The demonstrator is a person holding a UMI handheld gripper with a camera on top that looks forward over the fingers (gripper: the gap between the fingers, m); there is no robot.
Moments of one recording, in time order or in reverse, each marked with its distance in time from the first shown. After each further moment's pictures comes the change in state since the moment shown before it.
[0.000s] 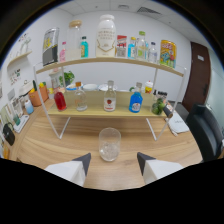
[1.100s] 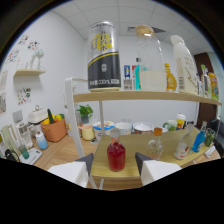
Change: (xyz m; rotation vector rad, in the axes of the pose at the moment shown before) arm -0.200 -0.143 0.099 0.391 -0.130 0.029
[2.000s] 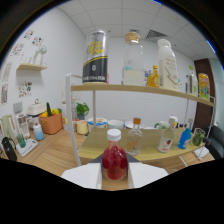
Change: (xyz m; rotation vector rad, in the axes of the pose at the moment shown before) arm 0.037 0.019 -0.045 0.007 0.034 -0.066
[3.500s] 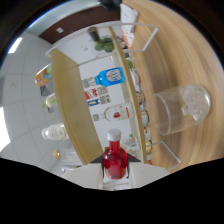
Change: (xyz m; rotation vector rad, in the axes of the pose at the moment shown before) arm 0.079 -0.032 -0.030 0.135 -0.369 1.824
